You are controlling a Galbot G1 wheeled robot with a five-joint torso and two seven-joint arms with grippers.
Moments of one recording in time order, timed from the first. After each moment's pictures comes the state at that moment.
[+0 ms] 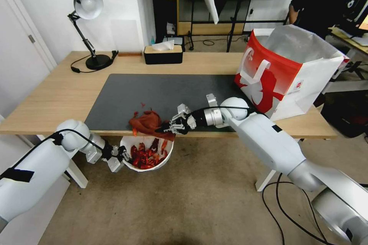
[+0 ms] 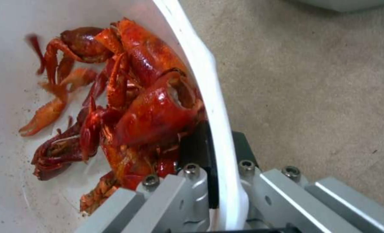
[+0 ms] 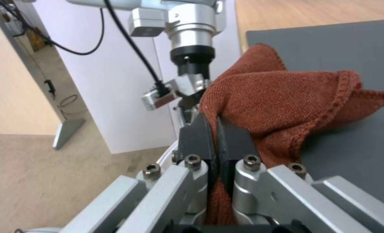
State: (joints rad) left arm 0.71 -0.73 -0.02 -1.42 0.36 -0.78 1.18; right arm -0.37 1.15 -0.30 1.28 0.57 -0.19 -1.17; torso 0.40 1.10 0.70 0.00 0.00
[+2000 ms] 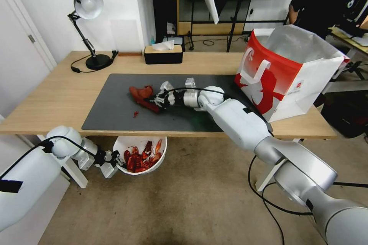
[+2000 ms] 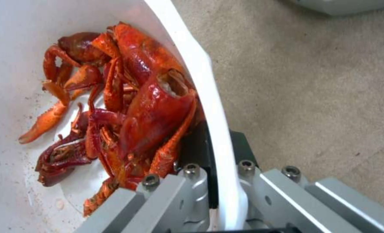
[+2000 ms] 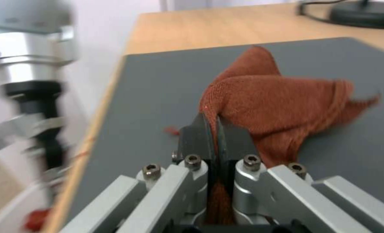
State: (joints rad) left arm 0.80 -0.70 -0.10 -1.45 0.37 -0.78 1.17; right arm -0.18 1.38 -0.36 0.89 0.56 -0.08 -0.98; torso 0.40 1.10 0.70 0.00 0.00
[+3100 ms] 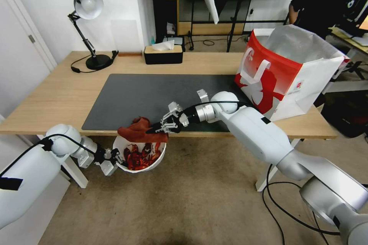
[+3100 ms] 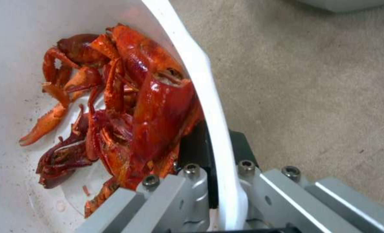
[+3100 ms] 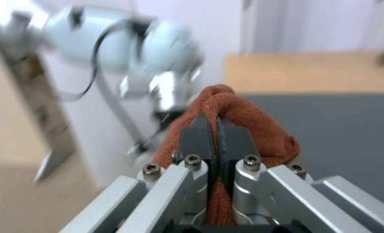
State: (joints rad) left arm 0.79 -0.70 -0.08 -1.45 0.37 -0.78 1.16; right arm -0.31 1.17 -0.28 1.26 0.70 -0.13 -1.12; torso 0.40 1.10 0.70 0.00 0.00
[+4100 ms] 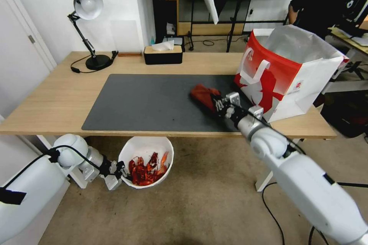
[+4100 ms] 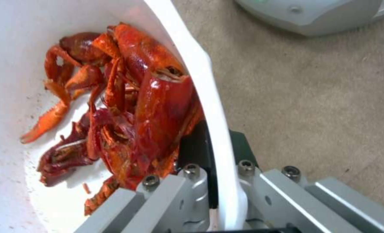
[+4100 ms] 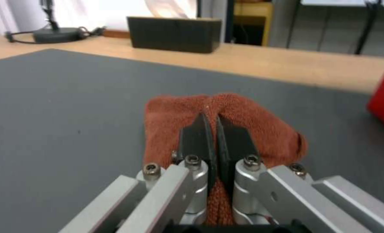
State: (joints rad) left arm 0.90 -0.71 -0.09 -1.55 0.42 -0.77 1.17; right arm -0.88 0.99 0.06 1.74 0.61 -0.17 0.08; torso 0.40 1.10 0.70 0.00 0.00
